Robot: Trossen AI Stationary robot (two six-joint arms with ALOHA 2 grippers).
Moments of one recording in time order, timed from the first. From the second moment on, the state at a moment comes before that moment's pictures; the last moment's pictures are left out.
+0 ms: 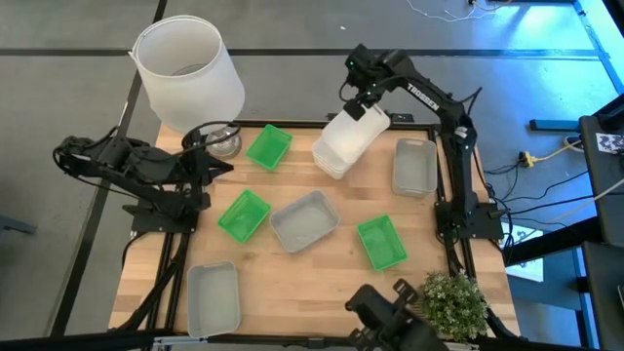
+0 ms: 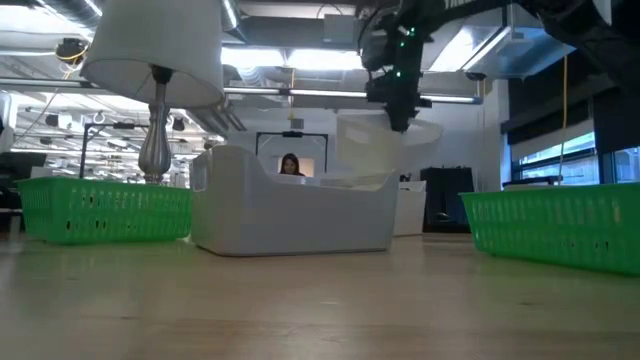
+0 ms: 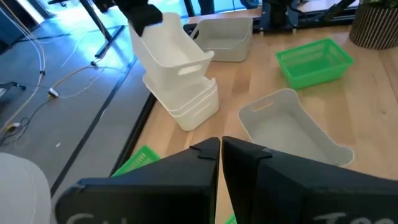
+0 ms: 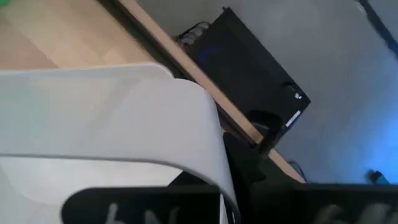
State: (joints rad) left arm -0.31 0.80 1.21 -0.92 -0.63 -0.08; right arm -0.74 2.07 2.19 -1.37 0.16 -0.02
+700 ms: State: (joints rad) left arm -0.31 0.81 1.21 -0.92 -0.65 -0.11; right arm -0.74 2.08 1.96 -1.21 0.05 -0.06
